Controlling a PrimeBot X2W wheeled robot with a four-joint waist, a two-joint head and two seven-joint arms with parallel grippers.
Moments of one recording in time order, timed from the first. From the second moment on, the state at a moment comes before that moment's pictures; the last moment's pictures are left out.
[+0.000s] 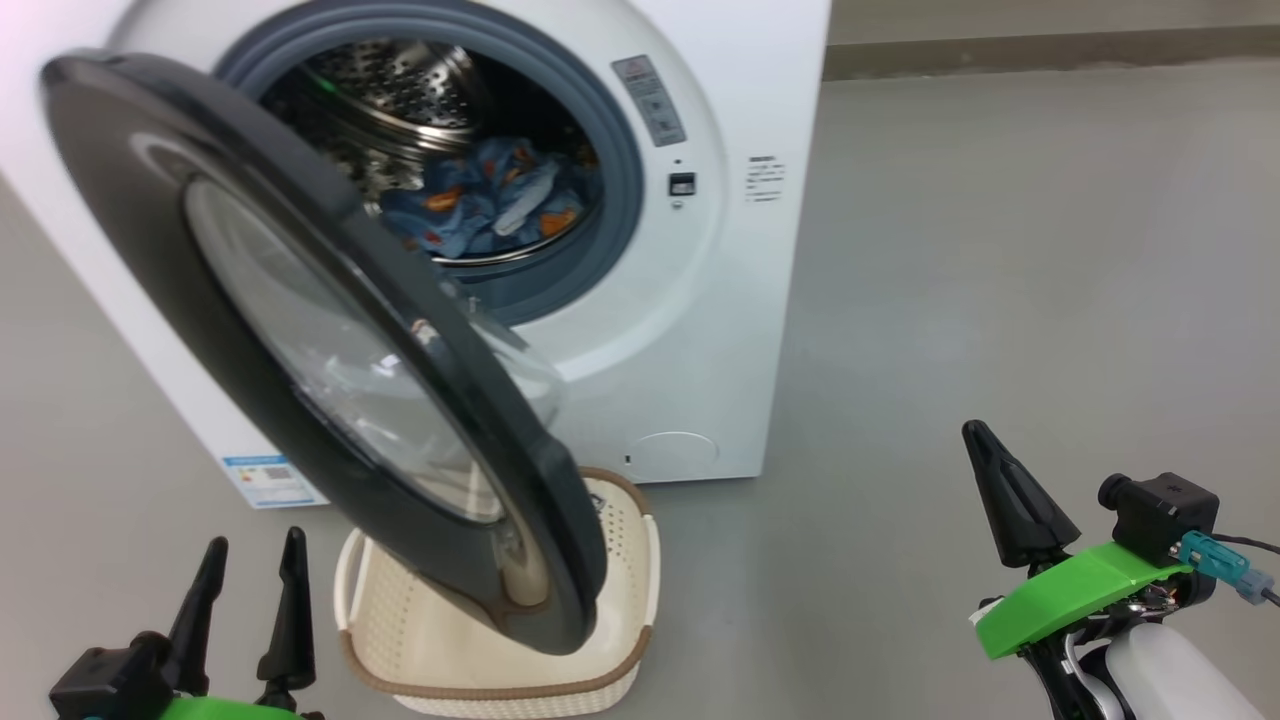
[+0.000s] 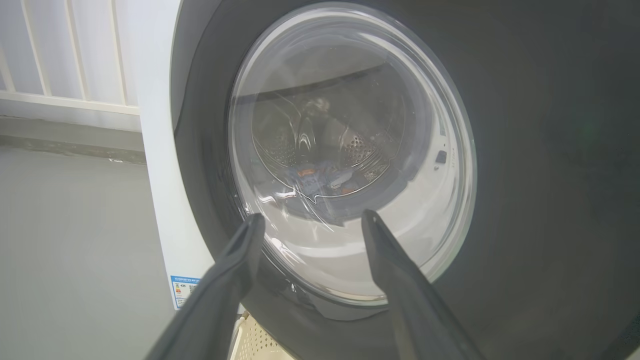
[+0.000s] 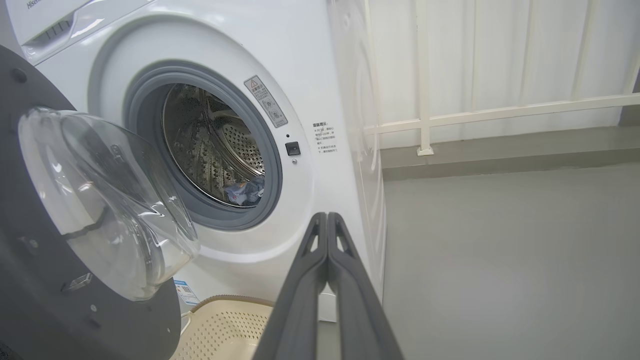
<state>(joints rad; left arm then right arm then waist) -0.06 0.22 -0.09 0.26 -0.48 -0.09 -0.25 -0.22 -0.25 0.29 0.35 0.57 0.13 -0.25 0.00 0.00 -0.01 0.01</state>
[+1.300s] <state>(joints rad) -0.06 0.22 -0.12 0.26 -0.48 -0.08 -0.25 -0.30 -0.26 0.66 -0.14 0.59 0.13 -0.26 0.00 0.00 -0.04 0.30</state>
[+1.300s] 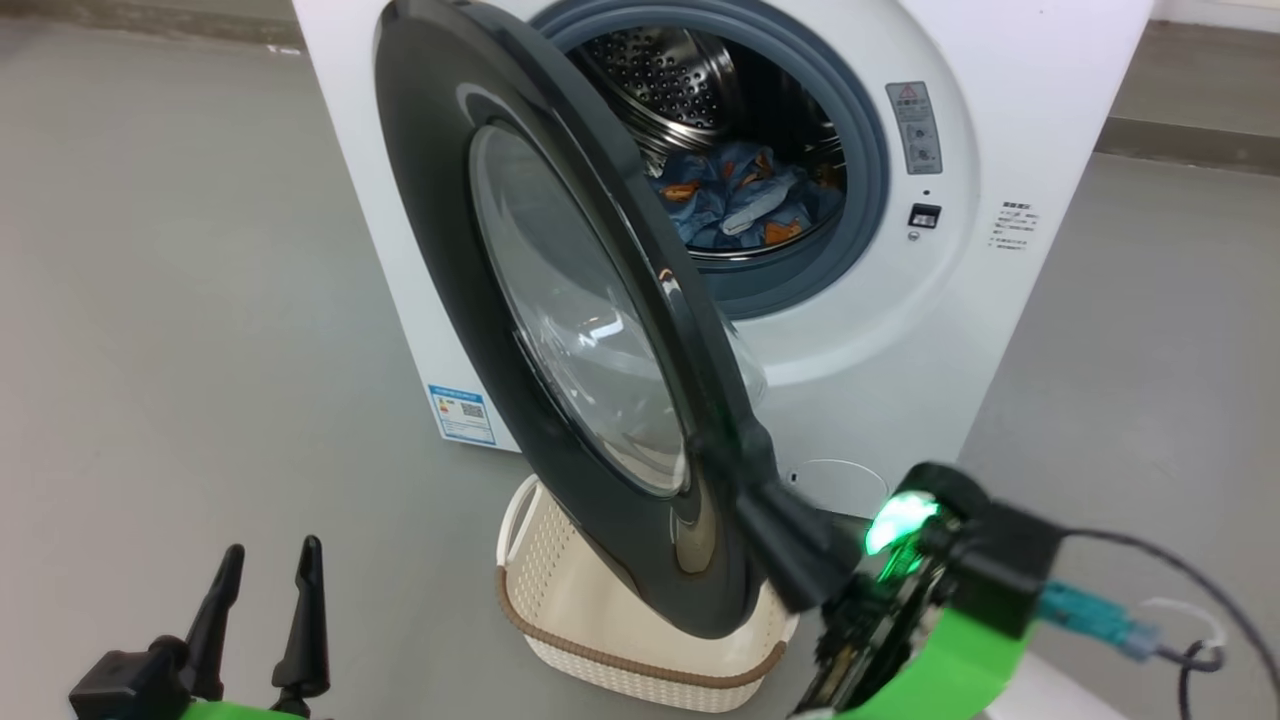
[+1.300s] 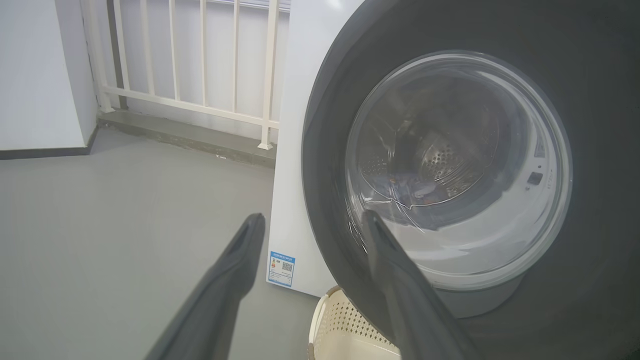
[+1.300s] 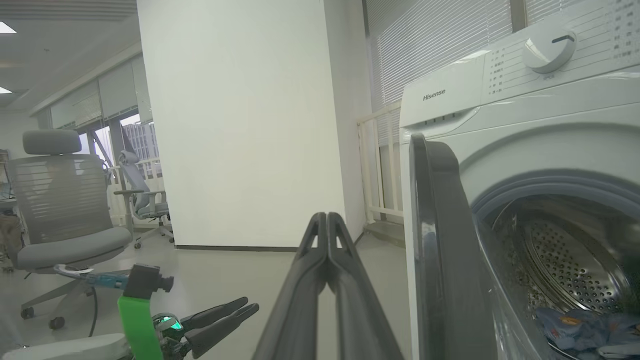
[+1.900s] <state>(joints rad) -0.06 0.21 -0.13 0.28 -0.50 -0.08 -0.25 -0.40 -0.31 0.94 0.21 0.69 0.13 -0.26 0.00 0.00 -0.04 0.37</state>
